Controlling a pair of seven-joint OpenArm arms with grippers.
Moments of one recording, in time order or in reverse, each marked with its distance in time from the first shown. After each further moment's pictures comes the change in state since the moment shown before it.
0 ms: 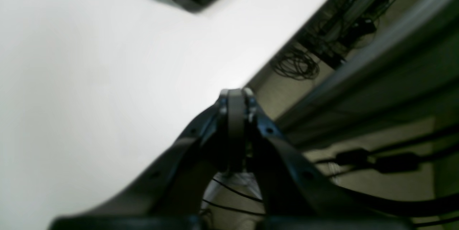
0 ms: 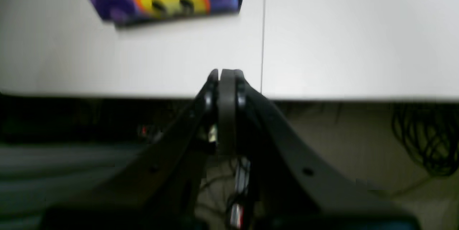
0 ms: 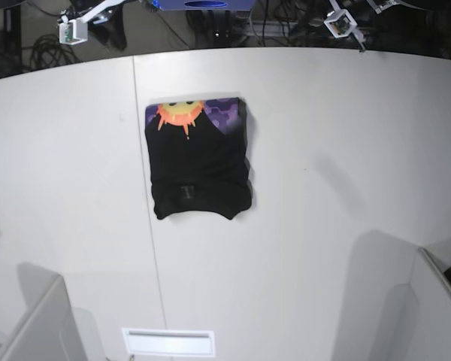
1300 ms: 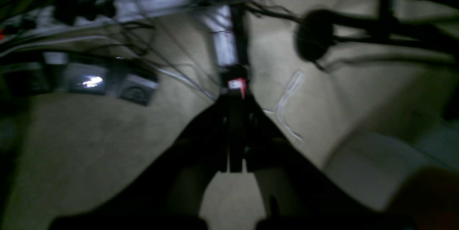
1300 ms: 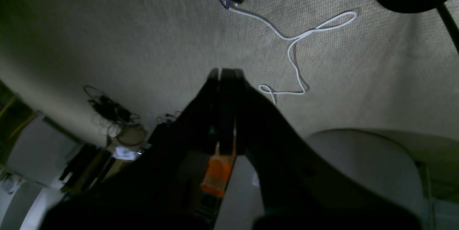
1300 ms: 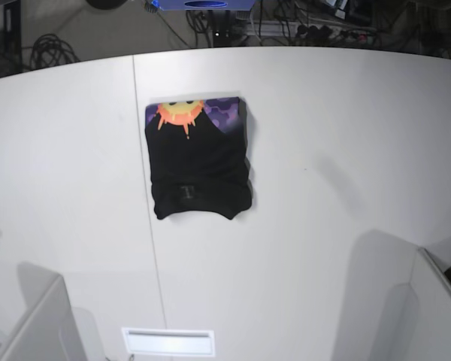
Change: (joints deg) left arm -29.7 9.0 5.1 -79.1 -0.2 2.2 -1.0; right arm 33.2 3.7 -0.7 -77.9 -36.5 0.0 -6.7
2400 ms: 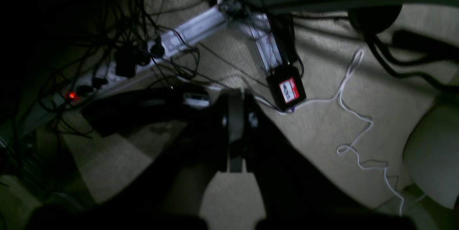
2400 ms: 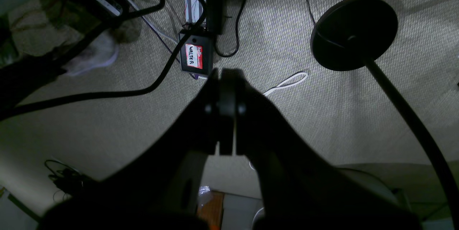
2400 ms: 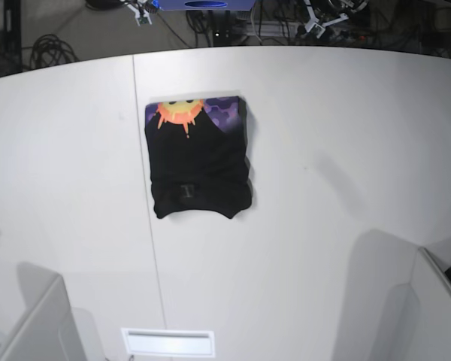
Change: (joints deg) left arm -14.2 4.1 -0.3 -11.3 22.4 11.8 -0.7; right arm 15.3 -0.6 -8.7 -26.7 0.1 -20.5 23.2
